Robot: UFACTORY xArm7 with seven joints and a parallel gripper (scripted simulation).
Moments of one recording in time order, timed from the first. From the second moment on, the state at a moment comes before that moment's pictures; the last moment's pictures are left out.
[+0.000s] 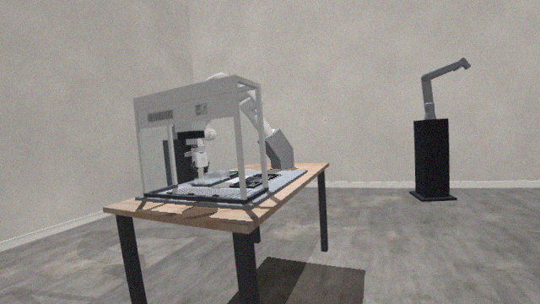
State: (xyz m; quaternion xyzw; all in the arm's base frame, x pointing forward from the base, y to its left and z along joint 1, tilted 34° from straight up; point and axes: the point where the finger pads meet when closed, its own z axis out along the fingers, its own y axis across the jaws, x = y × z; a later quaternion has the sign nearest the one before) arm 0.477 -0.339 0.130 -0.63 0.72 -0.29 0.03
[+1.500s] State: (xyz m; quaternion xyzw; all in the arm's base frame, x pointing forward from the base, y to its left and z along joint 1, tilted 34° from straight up) arm 0.450 -0.314 0.183 -0.63 0.71 -0.29 0.04
